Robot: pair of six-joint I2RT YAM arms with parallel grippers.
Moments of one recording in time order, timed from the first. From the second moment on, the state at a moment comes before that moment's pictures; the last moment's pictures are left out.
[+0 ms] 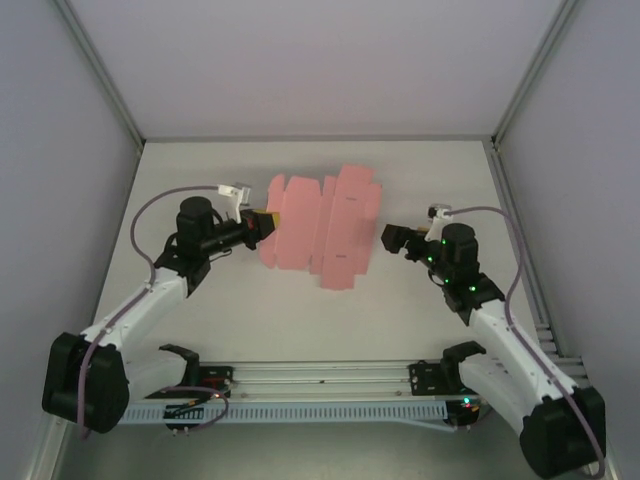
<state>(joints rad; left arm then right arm) -0.37 1.10 0.67 0.19 0.64 -0.41 0.28 0.79 0.49 -0.06 -0.20 0.47</state>
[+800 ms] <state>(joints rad) -0.38 0.75 0.72 0.31 0.77 -0.54 0.08 0.91 0.50 0.40 -0.84 0.62</state>
